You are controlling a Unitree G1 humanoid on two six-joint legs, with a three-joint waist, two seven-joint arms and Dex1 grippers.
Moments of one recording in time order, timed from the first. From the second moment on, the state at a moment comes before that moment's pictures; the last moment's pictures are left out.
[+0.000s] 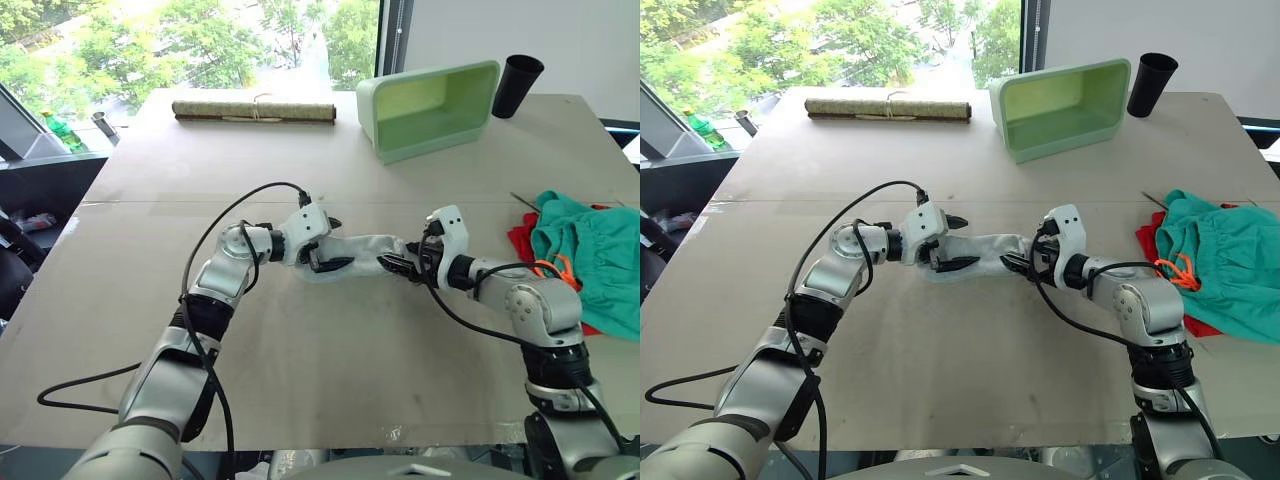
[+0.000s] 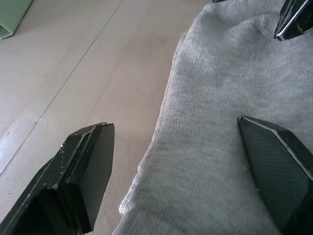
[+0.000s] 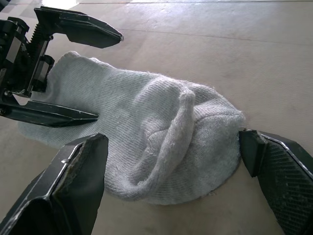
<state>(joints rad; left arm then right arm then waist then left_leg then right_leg) -0.65 0.49 -0.24 0.48 -0.04 -0.04 -1.03 -0.43 -0.25 0.01 -0.19 0.51 1.07 0.42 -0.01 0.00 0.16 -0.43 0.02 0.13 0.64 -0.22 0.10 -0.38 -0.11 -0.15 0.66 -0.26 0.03</state>
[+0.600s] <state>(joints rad) -0.65 0.48 -0.23 0.49 -0.04 -0.06 -1.03 -0.48 0.02 -0.33 -0.05 0.77 1.29 0.31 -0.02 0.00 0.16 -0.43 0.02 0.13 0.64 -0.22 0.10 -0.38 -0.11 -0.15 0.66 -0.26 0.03</state>
